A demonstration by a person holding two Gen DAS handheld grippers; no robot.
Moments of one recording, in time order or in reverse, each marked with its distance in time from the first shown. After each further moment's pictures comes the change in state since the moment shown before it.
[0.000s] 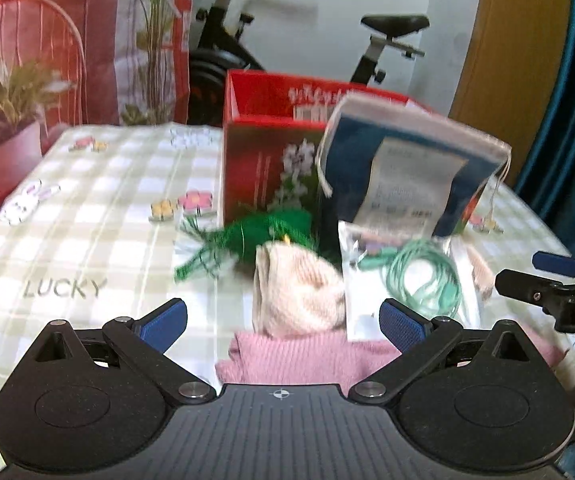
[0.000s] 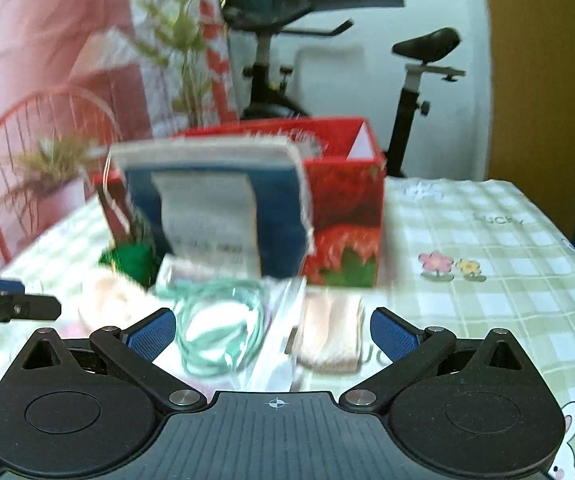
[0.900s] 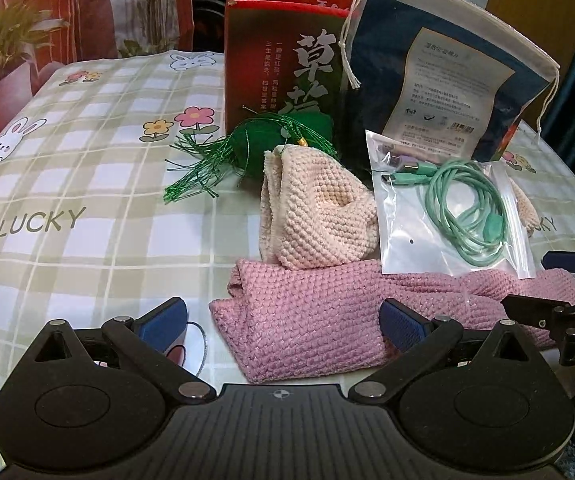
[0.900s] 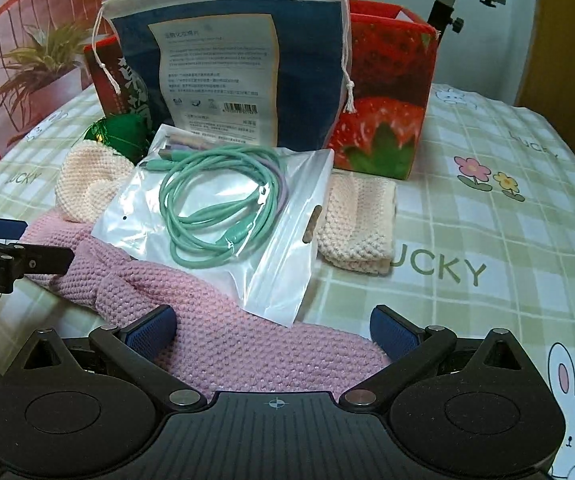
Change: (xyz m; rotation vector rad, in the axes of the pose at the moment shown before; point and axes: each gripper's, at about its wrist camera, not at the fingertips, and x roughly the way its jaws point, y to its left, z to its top) left arm 0.045 0.001 -0.026 -0.007 0.175 0.031; right arm 0.045 0.006 -0.019 -0.054 0.311 0.004
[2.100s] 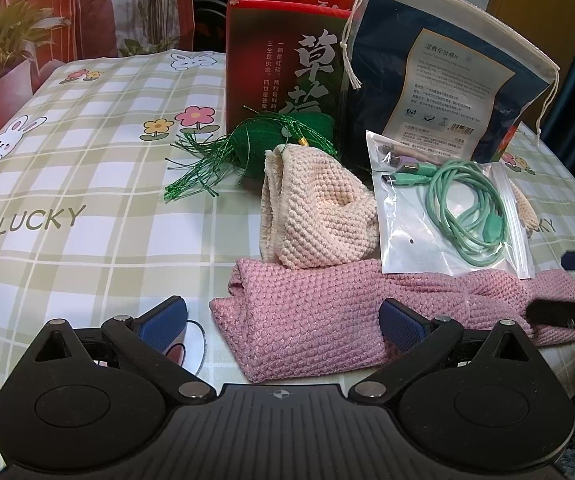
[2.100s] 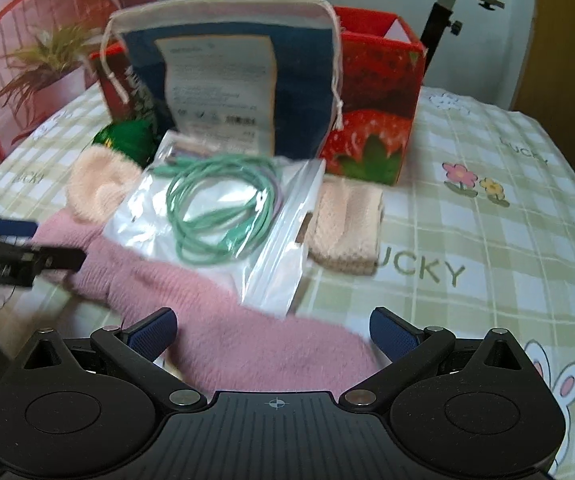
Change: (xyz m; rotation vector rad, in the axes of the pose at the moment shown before) left arm 0.000 0.001 -0.001 -0.005 0.004 -0.004; right arm -0.021 -0.002 -0.001 -0.014 0.015 0.003
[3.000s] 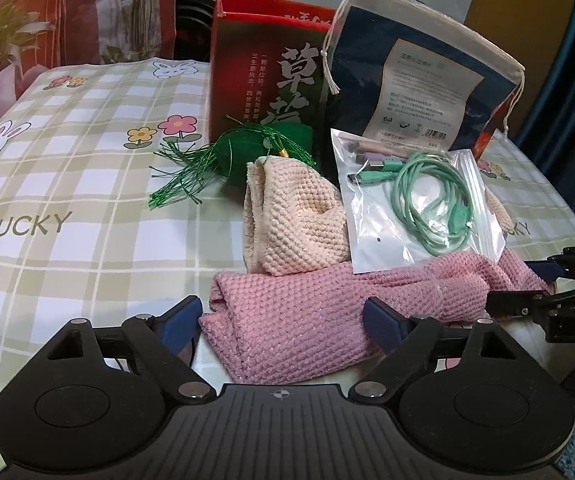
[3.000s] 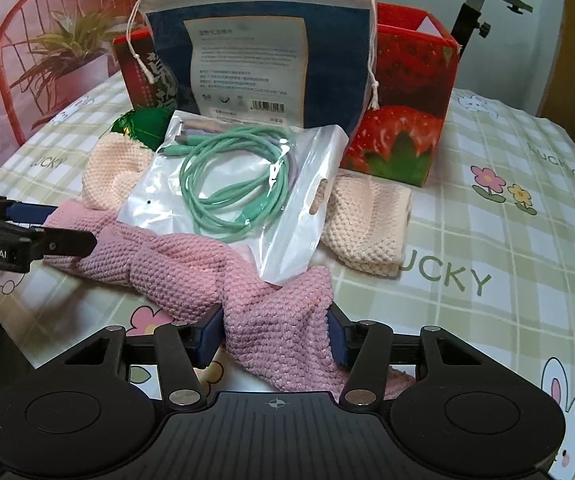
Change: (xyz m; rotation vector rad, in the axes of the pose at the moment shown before) left arm -0.008 0.001 -0.004 0.006 -0.031 -0.072; right arm 0.011 0.002 0.002 -0.047 -0.010 0.054
